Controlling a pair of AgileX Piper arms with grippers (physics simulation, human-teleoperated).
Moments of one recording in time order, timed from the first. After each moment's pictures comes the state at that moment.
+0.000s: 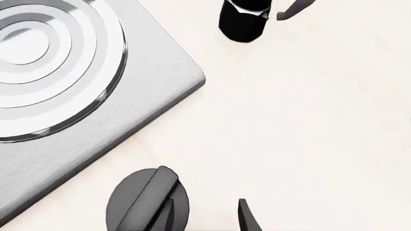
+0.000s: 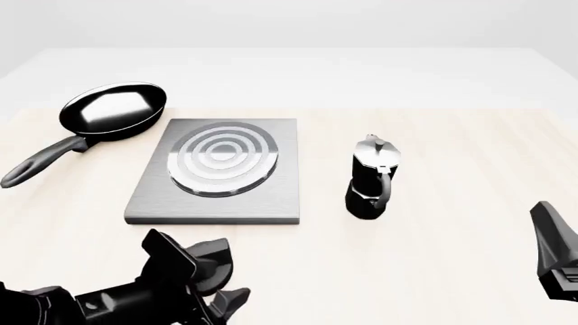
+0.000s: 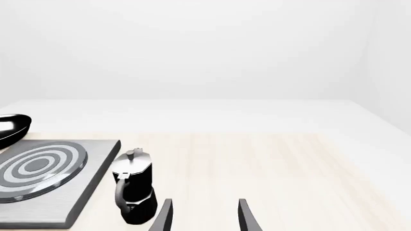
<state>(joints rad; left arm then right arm) -0.80 1.49 -0.16 -0.58 -0.15 0.00 0.00 0.00 0.00 0.00</state>
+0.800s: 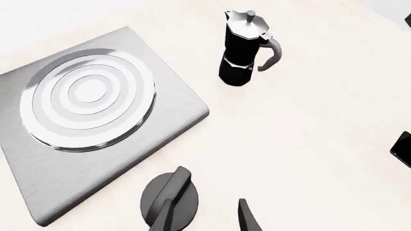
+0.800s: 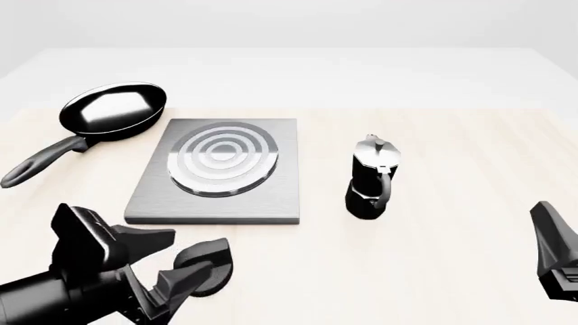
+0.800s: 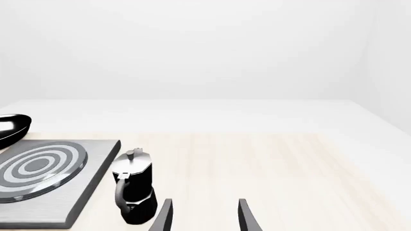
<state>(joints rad) -0.75 0.82 -0.18 -0.07 -0.10 0.00 0.00 0.00 0.00 0.00</state>
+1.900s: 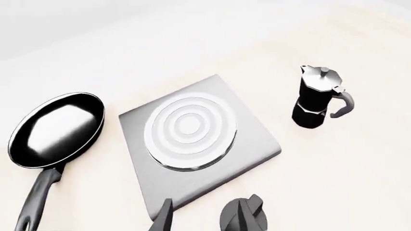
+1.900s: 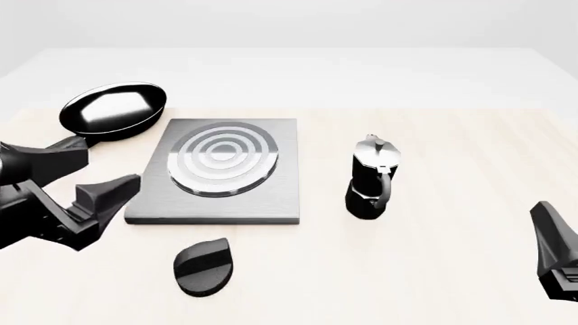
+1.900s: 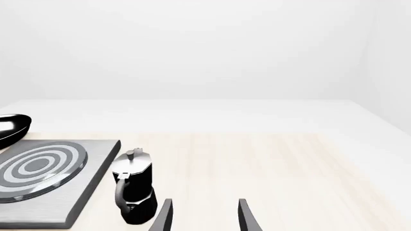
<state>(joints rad) -0.42 0.60 -0.45 0.30 0.12 0.00 0.00 0.00 0.00 0.00</state>
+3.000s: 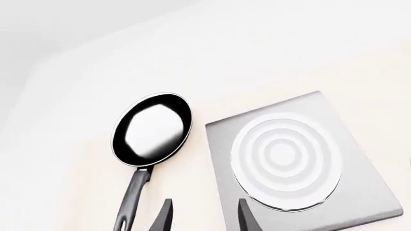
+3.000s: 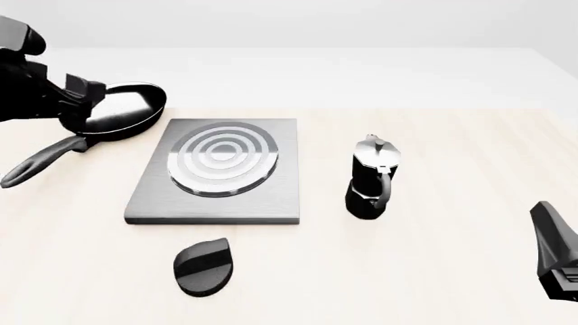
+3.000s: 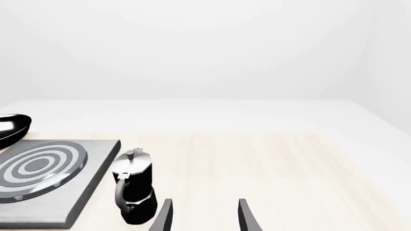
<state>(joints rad) -0.06 1.03 -0.81 0.26 0.28 0.00 0.00 0.00 0.00 0.00</state>
